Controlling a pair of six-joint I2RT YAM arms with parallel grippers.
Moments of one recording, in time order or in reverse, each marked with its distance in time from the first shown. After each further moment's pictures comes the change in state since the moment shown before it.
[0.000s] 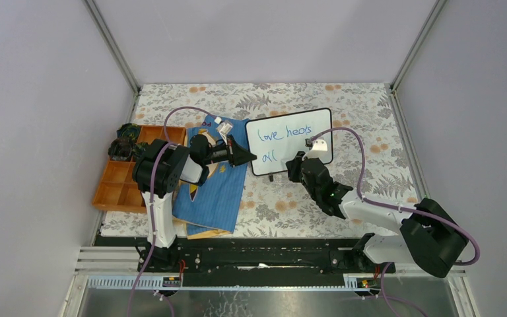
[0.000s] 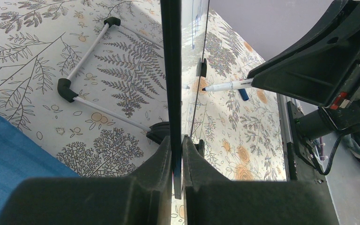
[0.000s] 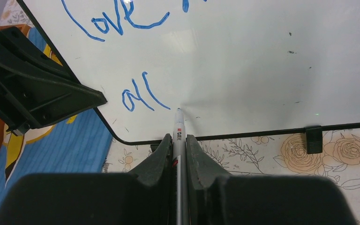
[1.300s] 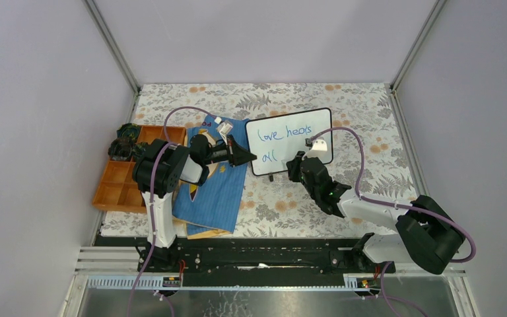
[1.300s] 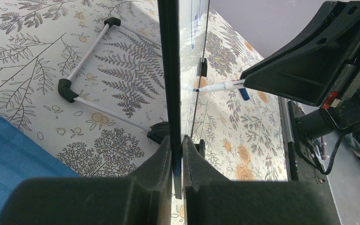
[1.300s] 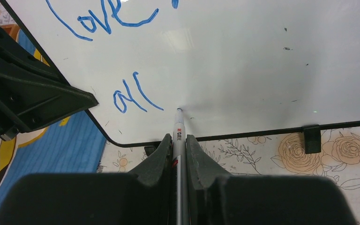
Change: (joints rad) left arm -0.001 0.000 0.000 -0.003 0.000 0.006; right arm -0.013 0.034 0.000 0.018 0.000 0.008
